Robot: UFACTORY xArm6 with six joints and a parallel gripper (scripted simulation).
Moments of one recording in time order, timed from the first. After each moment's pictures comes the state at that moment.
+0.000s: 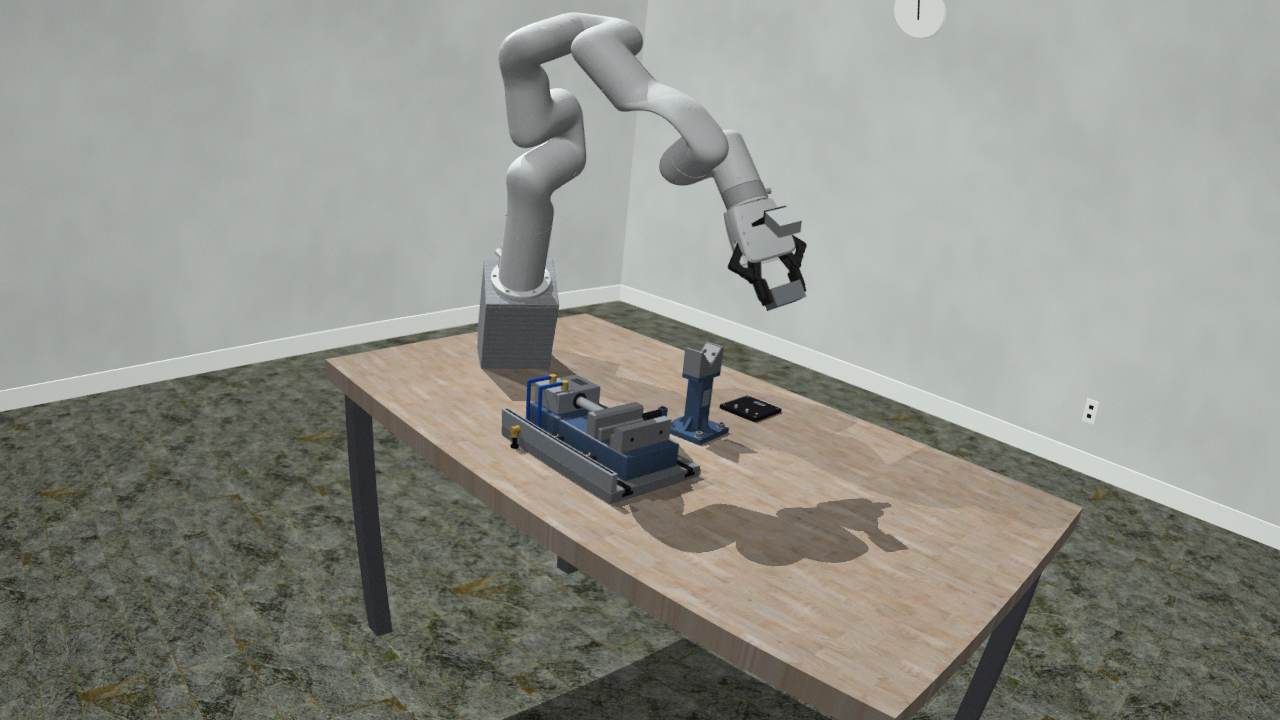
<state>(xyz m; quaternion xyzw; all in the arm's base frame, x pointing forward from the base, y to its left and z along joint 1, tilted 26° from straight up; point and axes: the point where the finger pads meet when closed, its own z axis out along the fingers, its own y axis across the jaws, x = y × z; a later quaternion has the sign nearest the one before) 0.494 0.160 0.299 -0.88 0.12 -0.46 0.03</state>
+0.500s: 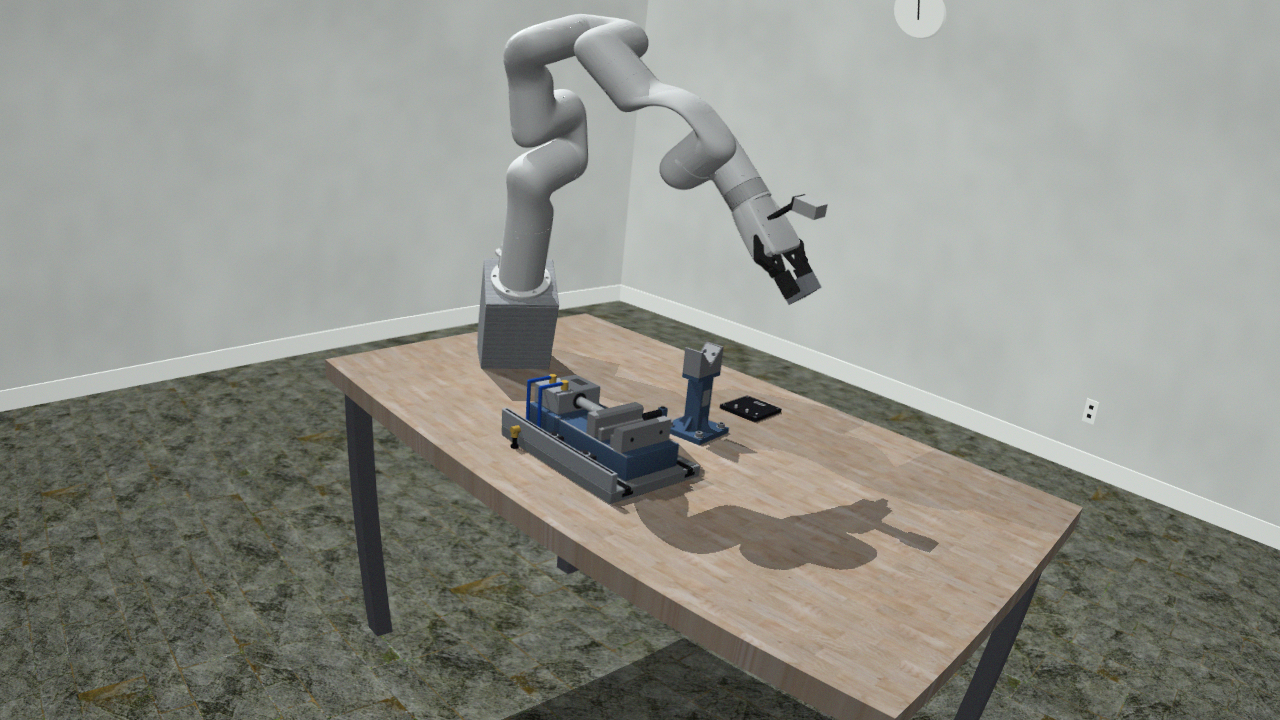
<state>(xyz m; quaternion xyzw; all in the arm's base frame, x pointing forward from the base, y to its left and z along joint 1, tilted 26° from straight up) 0.511 0.175 0.321 -0.85 -0.12 -0.50 -0.04</state>
